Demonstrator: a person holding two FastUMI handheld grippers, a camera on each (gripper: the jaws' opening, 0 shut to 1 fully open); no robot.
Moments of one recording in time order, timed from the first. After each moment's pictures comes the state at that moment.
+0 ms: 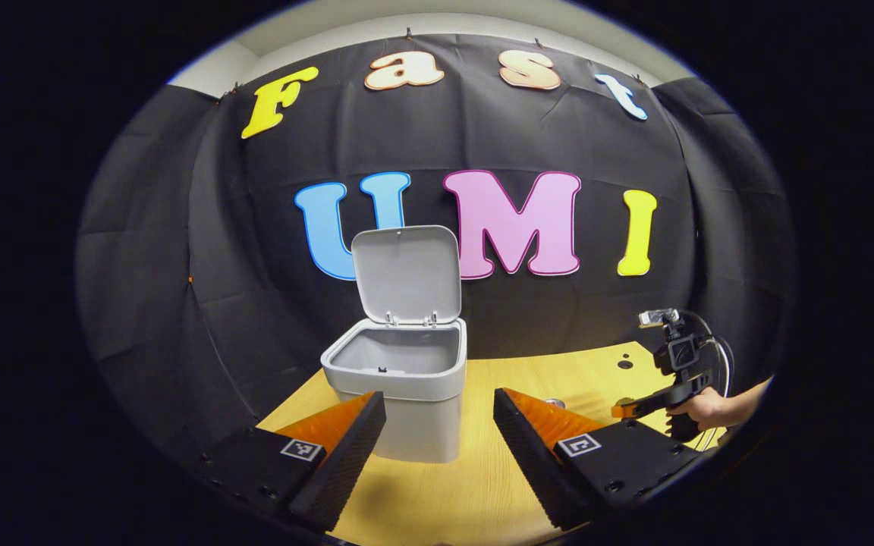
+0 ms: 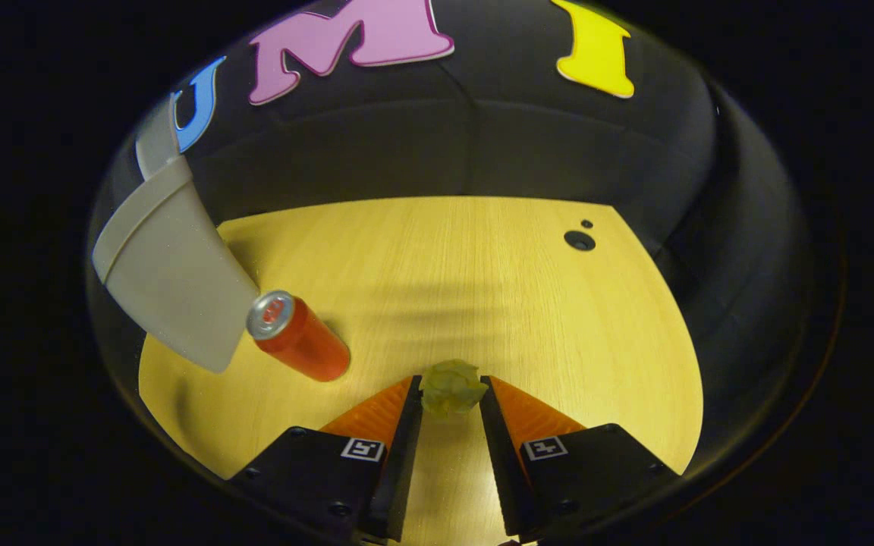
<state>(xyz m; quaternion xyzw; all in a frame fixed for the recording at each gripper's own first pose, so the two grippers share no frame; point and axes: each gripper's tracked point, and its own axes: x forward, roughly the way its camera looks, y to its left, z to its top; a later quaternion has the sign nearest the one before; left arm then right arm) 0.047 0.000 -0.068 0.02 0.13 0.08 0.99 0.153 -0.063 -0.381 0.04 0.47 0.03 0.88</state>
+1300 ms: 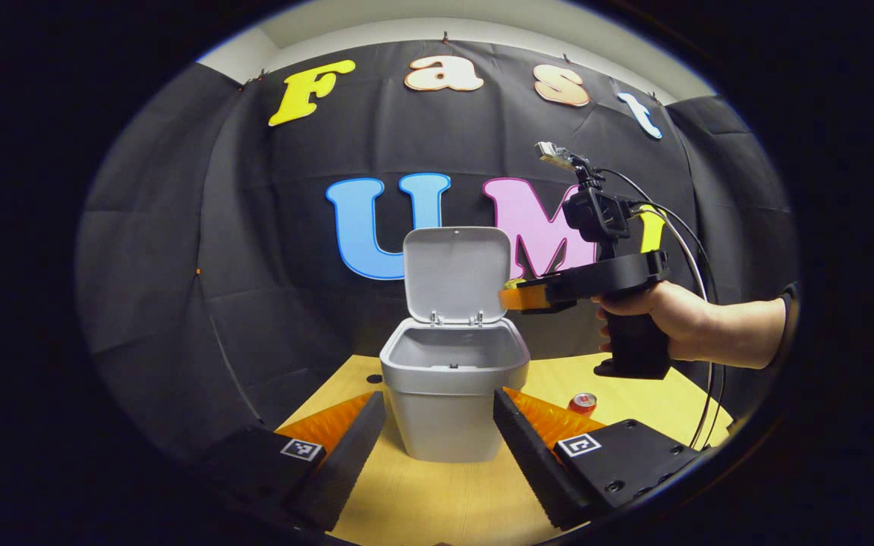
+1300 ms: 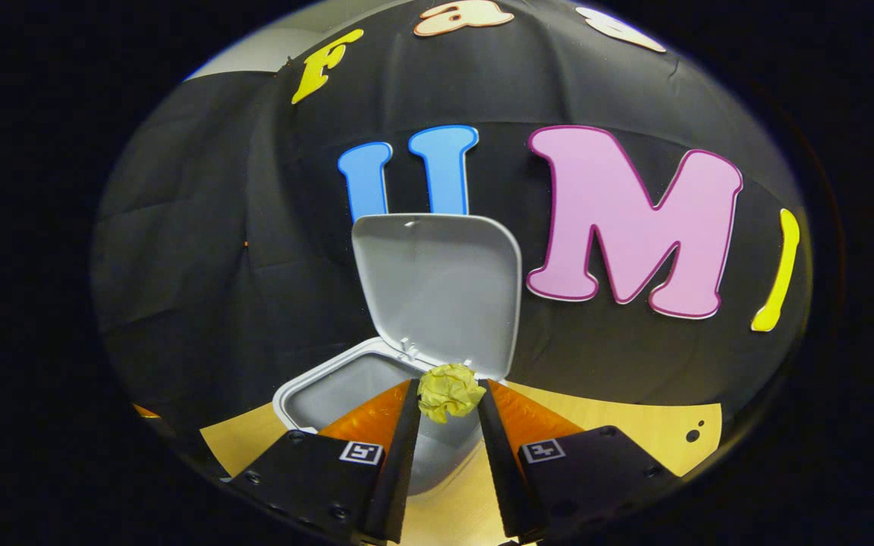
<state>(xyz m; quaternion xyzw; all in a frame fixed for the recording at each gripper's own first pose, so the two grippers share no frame) 0.024 0.105 -0.079 0.00 0.11 0.07 0.99 0.249 0.264 -0.133 0.03 0.24 0.27 0.93</state>
